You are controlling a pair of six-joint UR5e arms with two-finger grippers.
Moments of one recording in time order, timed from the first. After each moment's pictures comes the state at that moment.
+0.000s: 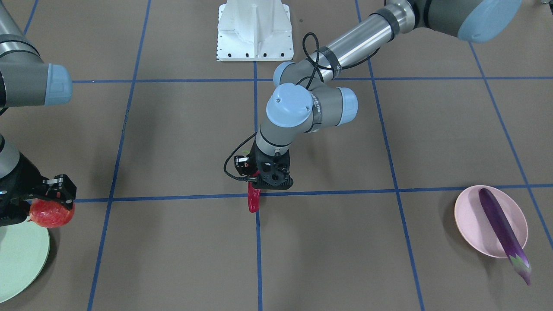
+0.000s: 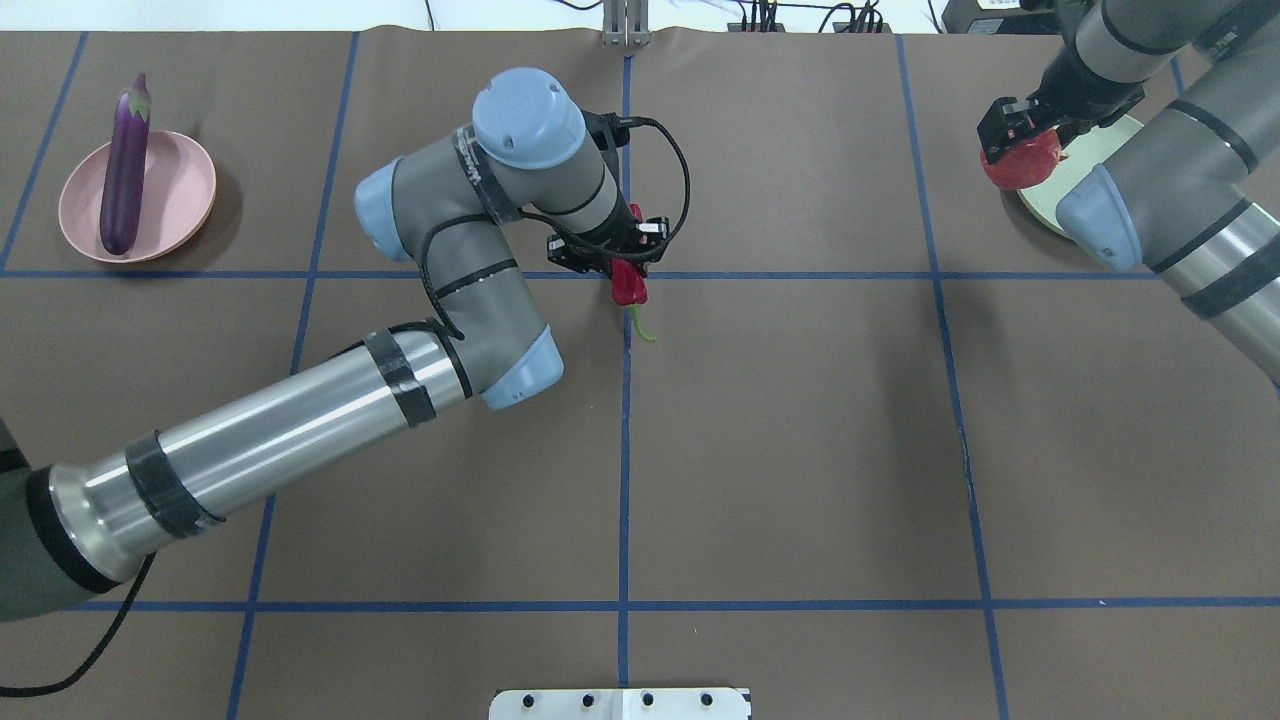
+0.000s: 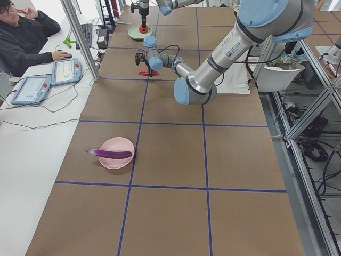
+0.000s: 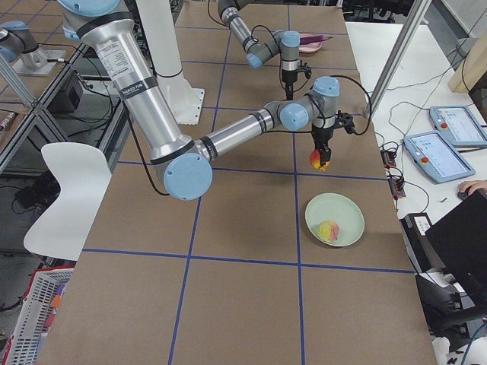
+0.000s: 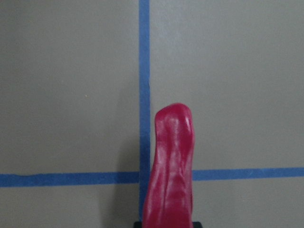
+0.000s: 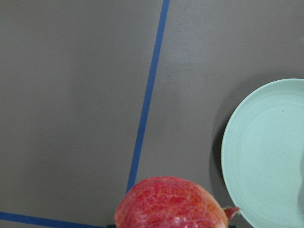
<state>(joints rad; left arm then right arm) -0.69 -2.55 -1.11 -2.04 -2.06 -1.25 1.10 -1.09 1.51 -1.49 2.09 0.48</state>
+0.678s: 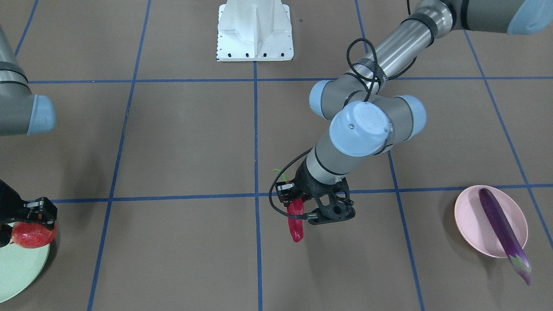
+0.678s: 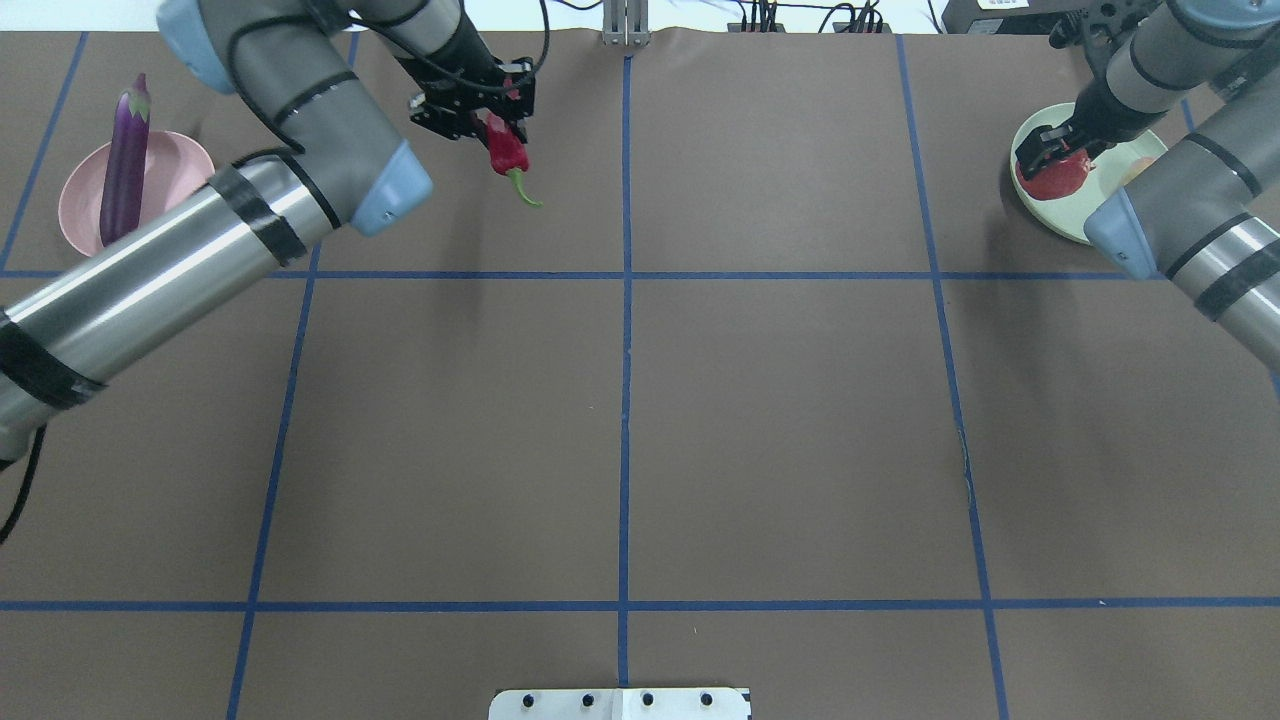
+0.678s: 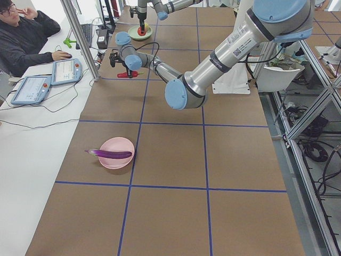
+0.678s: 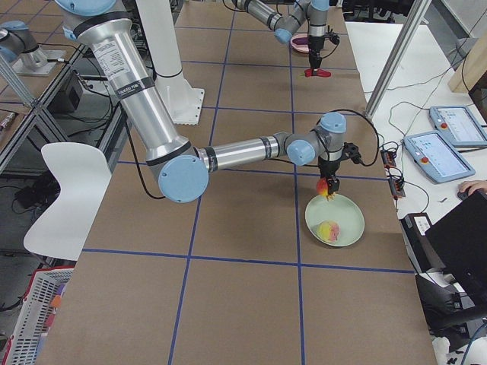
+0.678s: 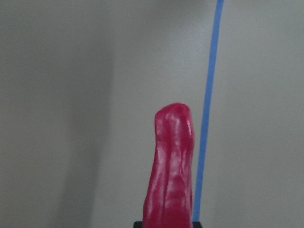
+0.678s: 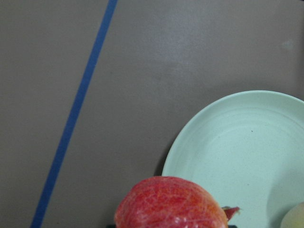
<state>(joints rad) -0.97 -2.48 -1.13 -1.94 -2.27 -1.12 1.14 -1.12 1.26 -1.23 2.07 0.36</state>
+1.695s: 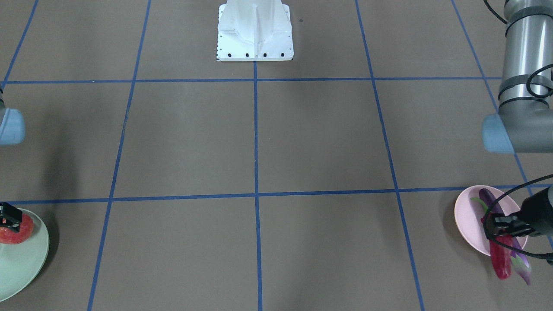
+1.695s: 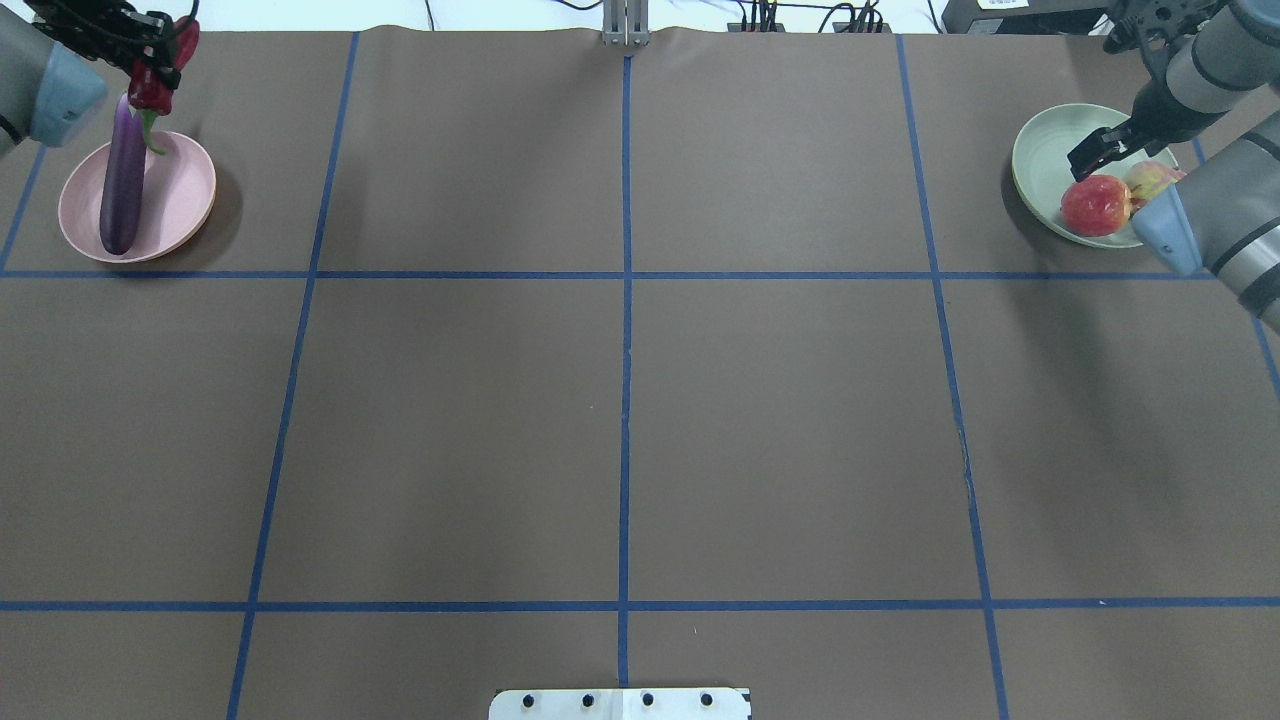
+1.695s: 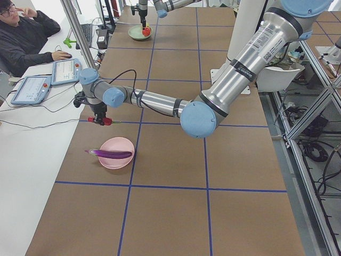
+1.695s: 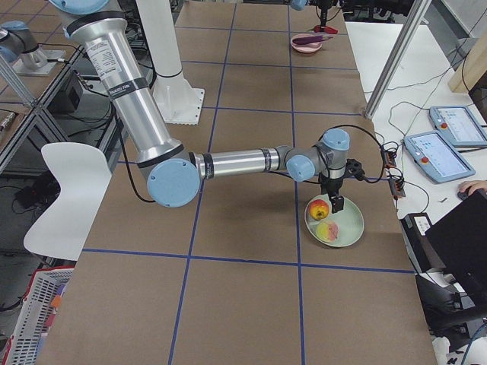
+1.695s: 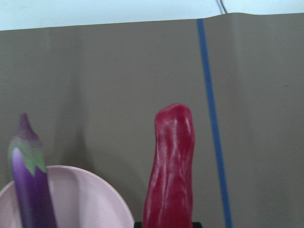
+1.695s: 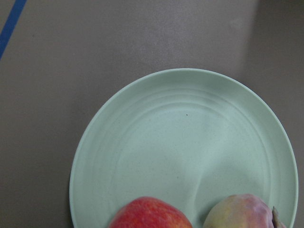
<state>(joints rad) -1.26 -2.23 -1.08 -1.82 -2.23 -0.40 1.18 -1.13 1.23 -1.21 2.08 0.29</state>
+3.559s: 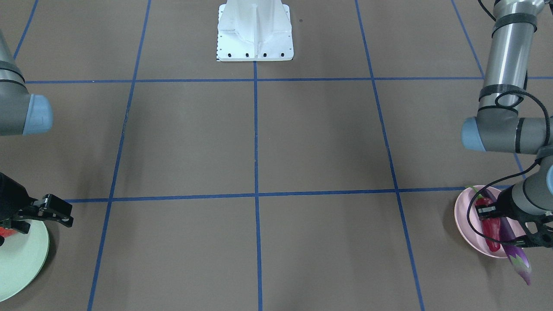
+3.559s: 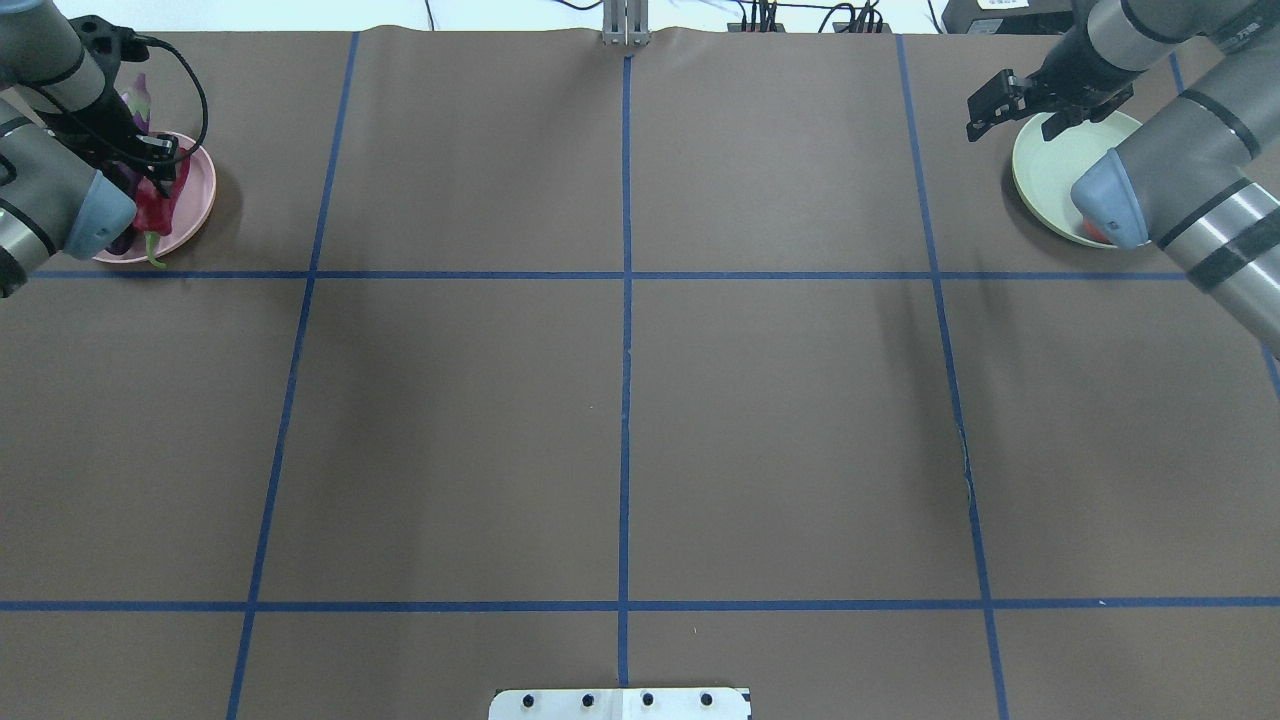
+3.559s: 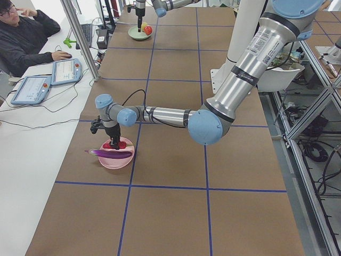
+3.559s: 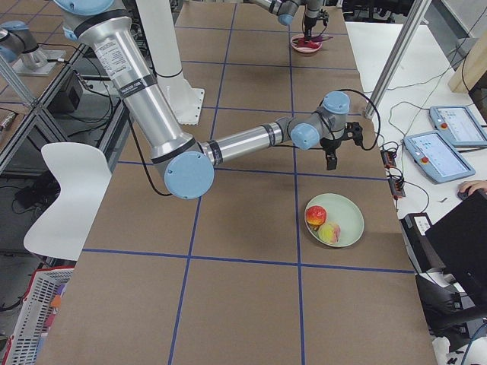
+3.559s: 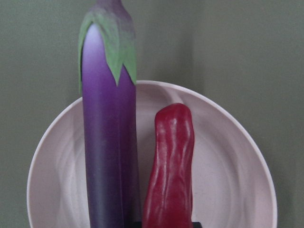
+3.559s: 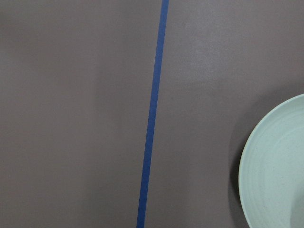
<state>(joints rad) -1.14 -2.13 -1.07 -1.82 -2.13 -0.52 1.14 -1.06 1.39 -1.28 2.23 0.66</state>
